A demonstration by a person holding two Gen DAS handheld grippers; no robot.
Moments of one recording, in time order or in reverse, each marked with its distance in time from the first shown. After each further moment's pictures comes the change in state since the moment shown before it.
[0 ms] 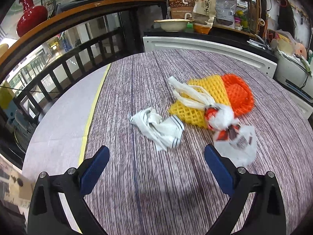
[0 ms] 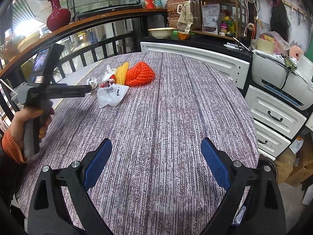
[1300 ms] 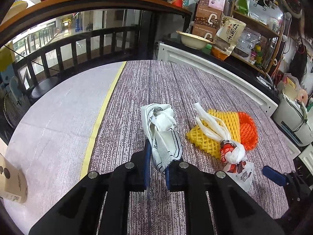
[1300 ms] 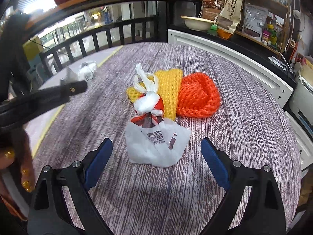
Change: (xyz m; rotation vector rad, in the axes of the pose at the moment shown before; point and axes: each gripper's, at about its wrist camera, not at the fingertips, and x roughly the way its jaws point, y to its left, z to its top) left arm -0.003 0.050 0.011 -0.265 -0.044 -0.097; right arm 0.139 0.103 0.084 -0.145 0.135 0.027
